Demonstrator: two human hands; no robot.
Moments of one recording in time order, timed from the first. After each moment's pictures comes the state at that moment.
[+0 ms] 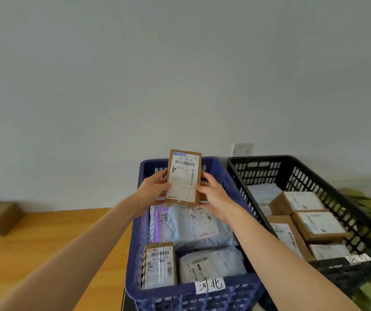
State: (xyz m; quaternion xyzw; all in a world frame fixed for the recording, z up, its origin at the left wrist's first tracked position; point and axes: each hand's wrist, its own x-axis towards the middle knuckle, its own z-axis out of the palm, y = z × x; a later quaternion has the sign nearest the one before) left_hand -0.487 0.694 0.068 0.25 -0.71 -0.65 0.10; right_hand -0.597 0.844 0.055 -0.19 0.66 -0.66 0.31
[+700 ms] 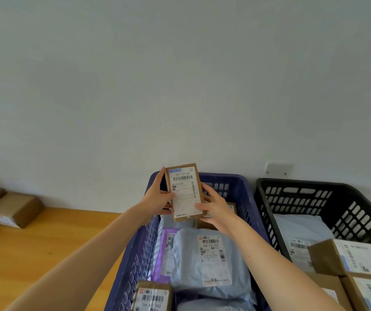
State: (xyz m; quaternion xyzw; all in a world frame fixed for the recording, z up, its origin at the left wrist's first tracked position) left_hand -0.569 0.646 0.056 0.35 -0.70 -0.60 0.14; right_hand -0.710 0.767 0.010 -0.25 0.61 -0.61 0.44
